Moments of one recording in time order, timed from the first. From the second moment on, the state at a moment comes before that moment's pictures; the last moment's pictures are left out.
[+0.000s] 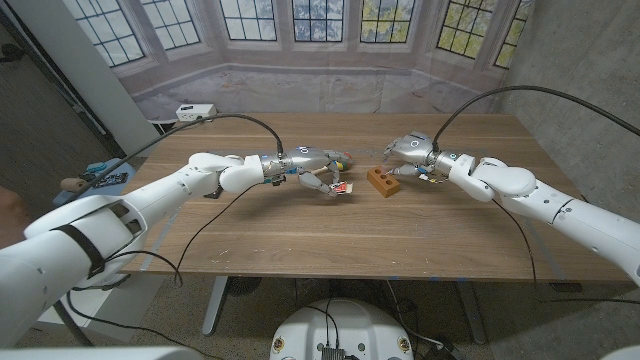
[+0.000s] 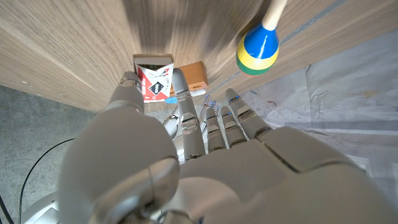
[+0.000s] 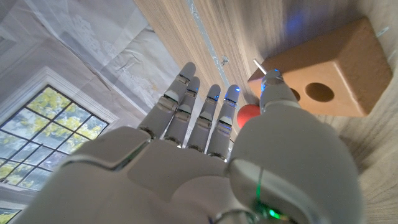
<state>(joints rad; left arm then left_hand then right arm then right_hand) 0.28 0.62 0.95 -0.99 0.79 -0.90 0.29 0.93 0.04 0.28 -0.15 0.21 0.86 0.02 0.55 0.43 0.25 0.00 0.21 0.20 0.19 0.00 0.19 0.18 0.34 0.00 0.23 0.19 -0.57 -0.92 -0.78 -1.53 -1.07 0.21 -0.22 0.92 0.02 0.25 -0.17 0.19 0.68 -0.13 0.28 0.19 0.60 -0.12 0.25 0.20 0.53 -0.05 0.29 0.20 0.69 -0.07 0.23 0.17</state>
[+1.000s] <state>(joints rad) 0.28 0.62 0.96 -0.99 0.78 -0.90 0.28 0.93 0.04 0.28 -0.15 0.21 0.85 0.01 0.55 0.44 0.25 0.00 0.21 0.20 0.19 0.00 0.19 0.18 0.34 0.00 0.23 0.19 -0.54 -0.92 -0.81 -1.47 -1.07 0.25 -0.26 0.94 0.02 0.24 -0.17 0.19 0.71 -0.13 0.29 0.19 0.63 -0.12 0.25 0.20 0.55 -0.05 0.30 0.21 0.72 -0.07 0.23 0.17</state>
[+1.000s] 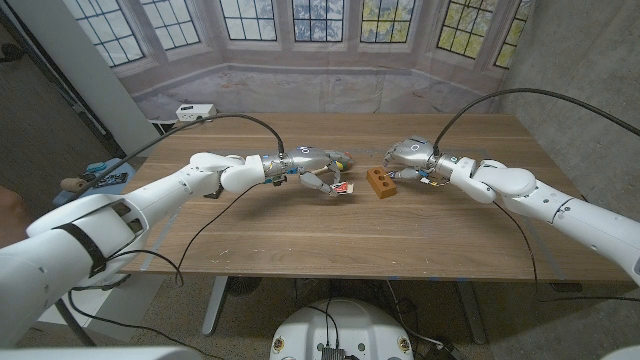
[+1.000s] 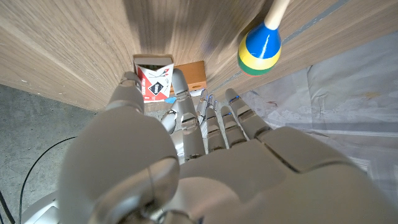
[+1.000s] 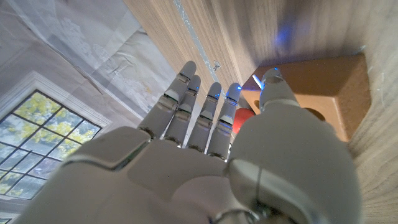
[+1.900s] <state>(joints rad) 0.28 0.61 0.96 -0.99 0.77 -0.90 0.27 0.93 0.04 0.27 -0.15 0.21 0.85 0.02 0.56 0.43 0.25 -0.01 0.21 0.20 0.19 0.00 0.19 0.18 0.34 0.00 0.23 0.19 -0.54 -0.93 -0.82 -1.45 -1.05 0.27 -0.27 0.95 0.02 0.24 -0.16 0.19 0.72 -0.13 0.29 0.20 0.65 -0.12 0.24 0.20 0.56 -0.05 0.31 0.21 0.72 -0.07 0.23 0.18</state>
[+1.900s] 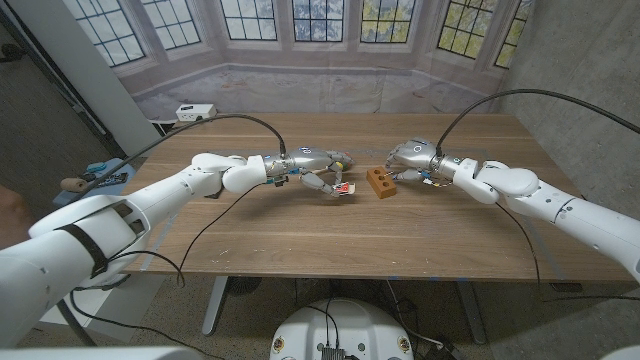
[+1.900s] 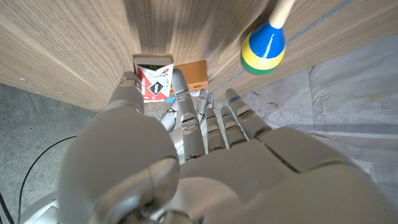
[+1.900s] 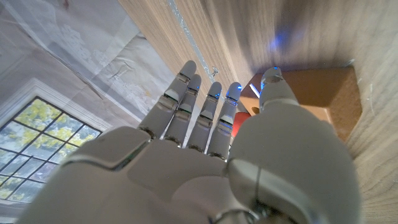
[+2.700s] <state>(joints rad) 0.28 0.61 0.96 -0.98 0.77 -0.90 0.27 0.93 0.04 0.27 -0.15 0.21 0.85 0.02 0.56 0.43 0.25 -0.01 0.21 0.20 0.19 0.00 0.19 0.18 0.34 0.00 0.23 0.19 -0.54 -0.94 -0.82 -1.45 -1.05 0.28 -0.27 0.96 0.02 0.23 -0.16 0.19 0.75 -0.12 0.29 0.20 0.67 -0.11 0.24 0.21 0.58 -0.06 0.32 0.22 0.73 -0.07 0.23 0.18</state>
